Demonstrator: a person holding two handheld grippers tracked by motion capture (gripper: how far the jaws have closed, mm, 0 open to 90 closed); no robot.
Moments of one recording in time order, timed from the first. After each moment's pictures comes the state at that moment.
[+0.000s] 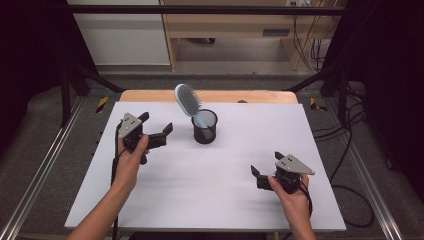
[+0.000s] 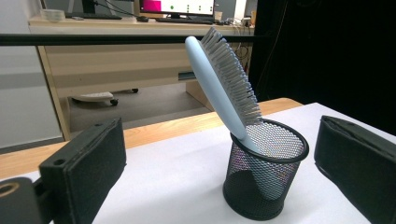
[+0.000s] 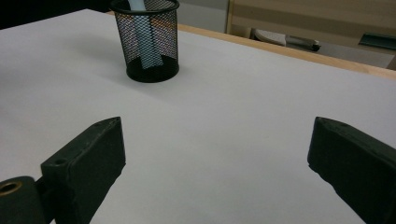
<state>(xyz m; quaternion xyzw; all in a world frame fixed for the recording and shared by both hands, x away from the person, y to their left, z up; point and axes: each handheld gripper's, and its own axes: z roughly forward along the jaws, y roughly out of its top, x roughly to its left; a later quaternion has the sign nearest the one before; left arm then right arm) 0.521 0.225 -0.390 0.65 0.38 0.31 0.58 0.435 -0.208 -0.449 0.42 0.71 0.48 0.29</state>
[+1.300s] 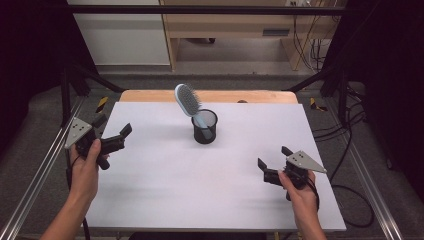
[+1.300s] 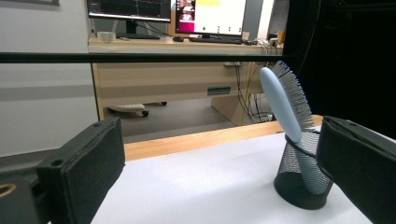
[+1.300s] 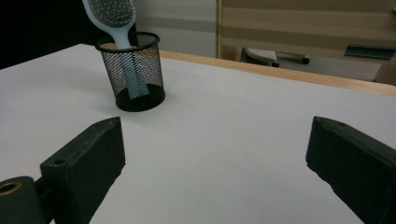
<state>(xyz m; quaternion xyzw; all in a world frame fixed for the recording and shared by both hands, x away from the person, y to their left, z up) 0.487 0.324 -0.372 0.61 0.40 0.35 0.59 0.439 -0.228 -0.439 0.43 0.67 0.52 0.30</state>
